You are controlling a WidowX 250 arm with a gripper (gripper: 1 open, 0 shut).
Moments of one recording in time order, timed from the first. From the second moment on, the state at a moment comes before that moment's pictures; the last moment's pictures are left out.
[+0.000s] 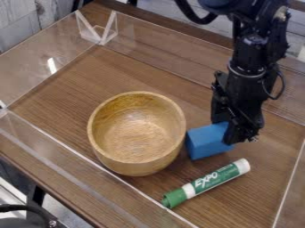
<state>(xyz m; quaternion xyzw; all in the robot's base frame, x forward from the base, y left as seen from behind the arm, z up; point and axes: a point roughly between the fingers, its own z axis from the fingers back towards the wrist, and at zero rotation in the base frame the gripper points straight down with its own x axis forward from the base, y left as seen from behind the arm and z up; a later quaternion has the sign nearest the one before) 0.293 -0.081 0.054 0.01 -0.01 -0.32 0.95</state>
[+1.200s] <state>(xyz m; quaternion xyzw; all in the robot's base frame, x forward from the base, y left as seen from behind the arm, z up) 0.294 -0.022 0.153 0.08 -0.10 -0.17 0.98</state>
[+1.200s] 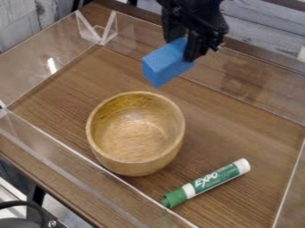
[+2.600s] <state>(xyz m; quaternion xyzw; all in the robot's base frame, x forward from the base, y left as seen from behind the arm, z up) 0.302 -0.028 0.143 0.13 -0.14 -0.07 0.98</state>
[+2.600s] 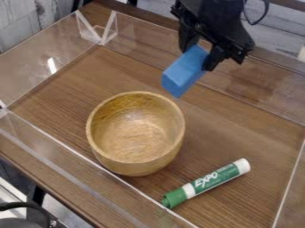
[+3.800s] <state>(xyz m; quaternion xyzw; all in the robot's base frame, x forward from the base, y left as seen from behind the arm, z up) 0.251 -0.011 0.123 0.15 -0.14 0.02 0.98</state>
